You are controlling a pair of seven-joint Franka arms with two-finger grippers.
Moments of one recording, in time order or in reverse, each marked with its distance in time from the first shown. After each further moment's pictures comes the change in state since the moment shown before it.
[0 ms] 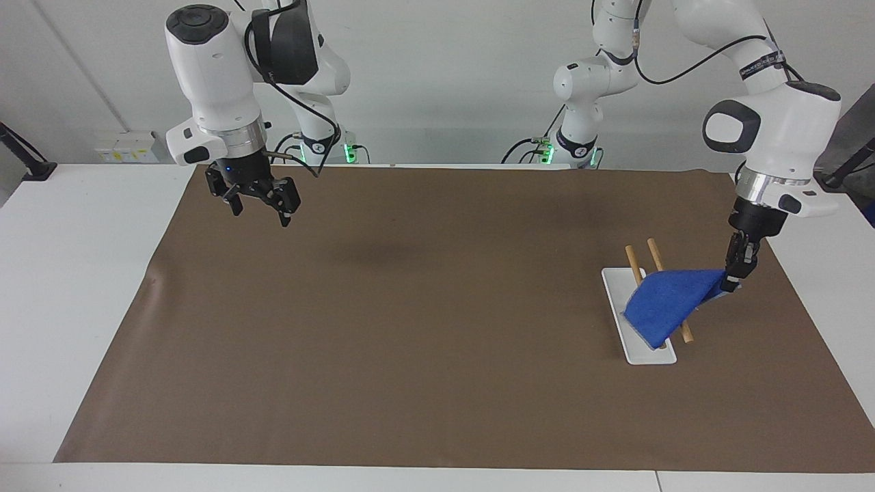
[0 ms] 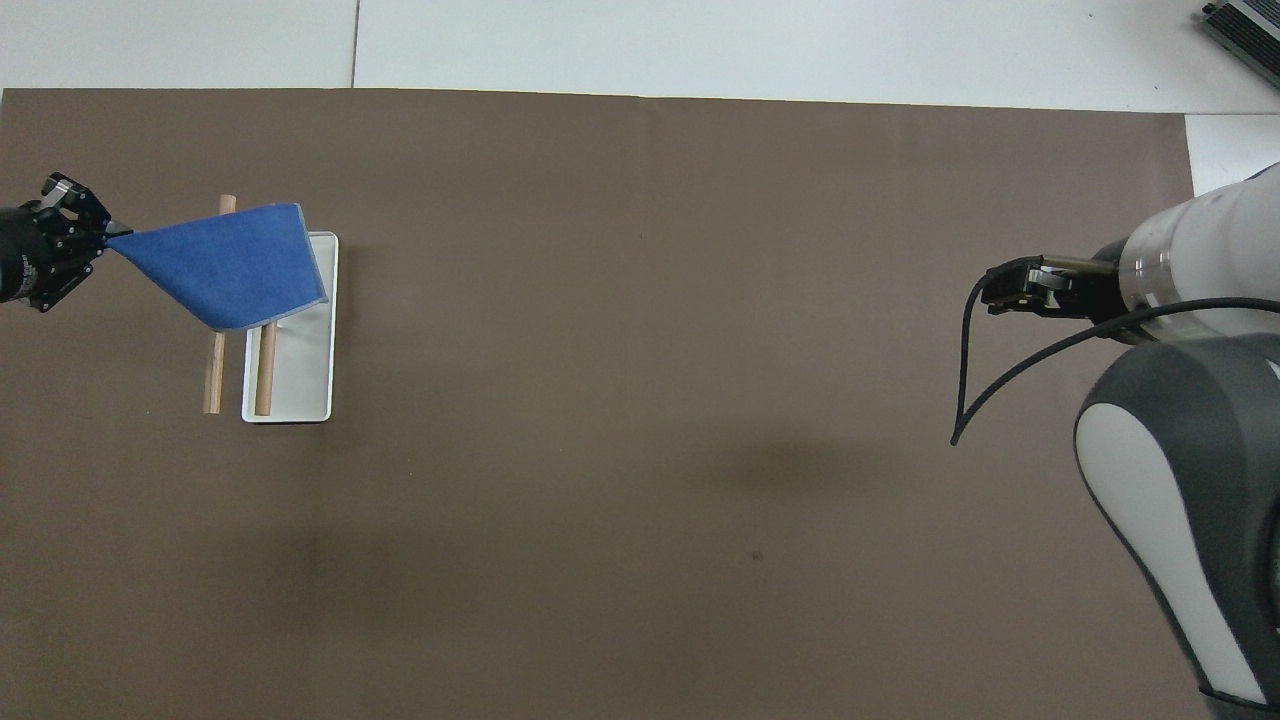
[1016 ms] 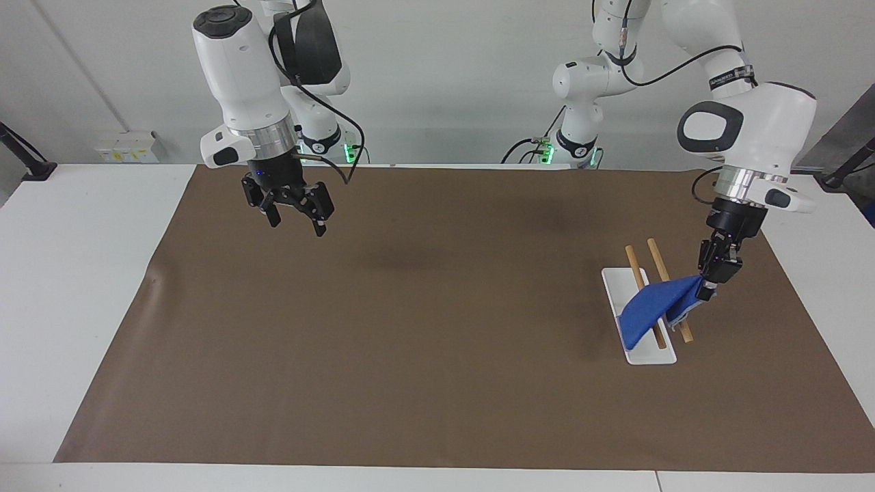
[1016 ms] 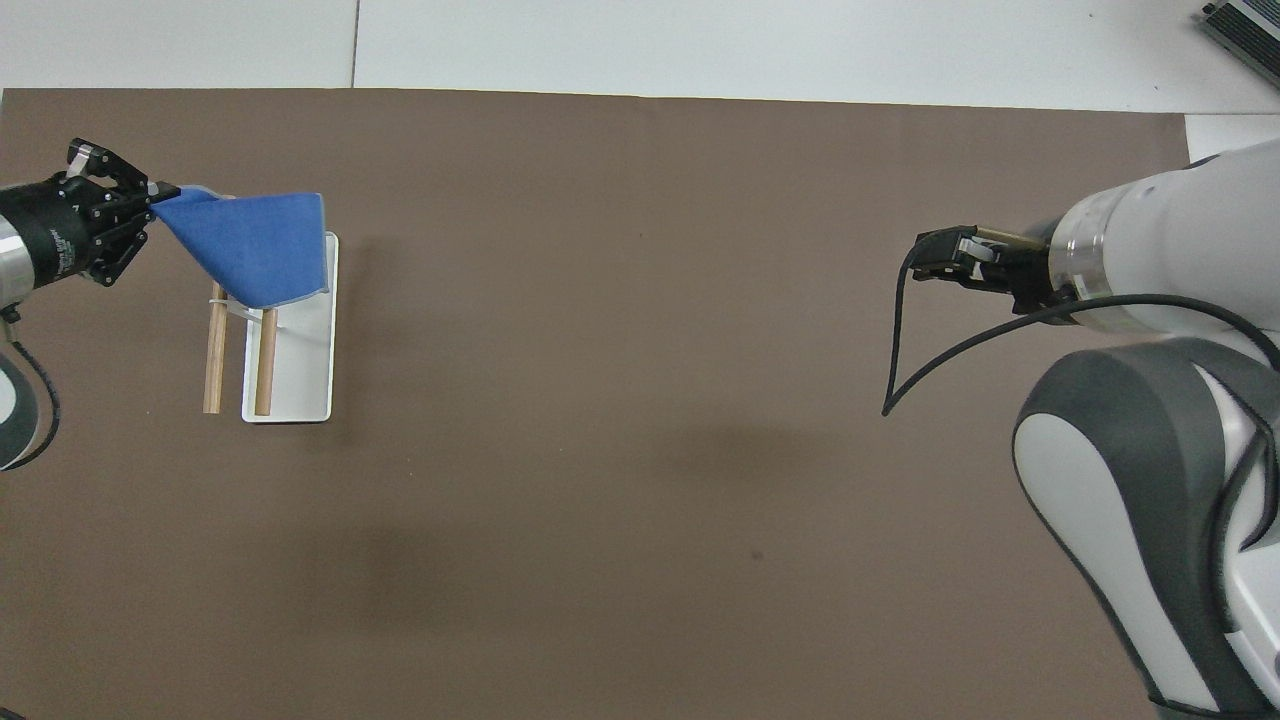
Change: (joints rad) left arm -0.061 -0.019 -0.004 -0.005 -0.289 0.105 -0.011; right arm 0.000 0.020 0.068 -0.004 0.090 0.120 0.114
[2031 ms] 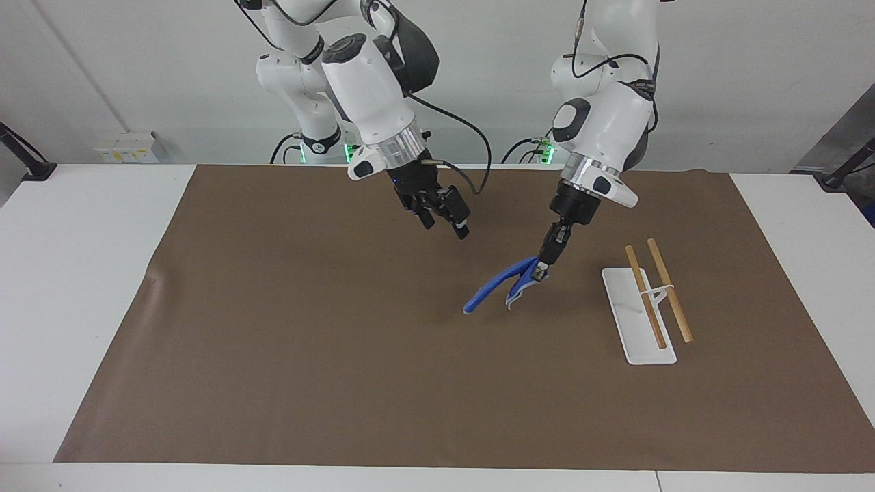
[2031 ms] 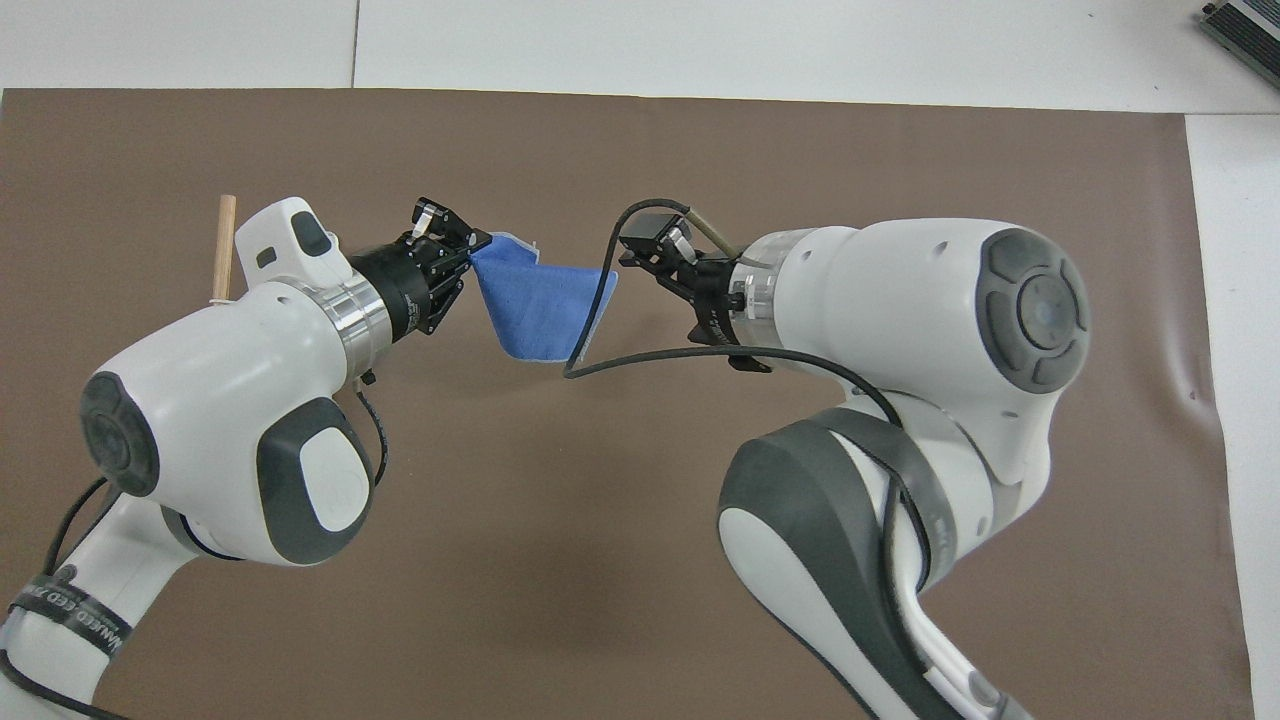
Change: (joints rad) left arm -0.441 0.012 -0.010 -0.099 -0.098 0.264 -0.263; right arm 0.280 0.107 0.020 -0.002 0.240 0.312 0.573
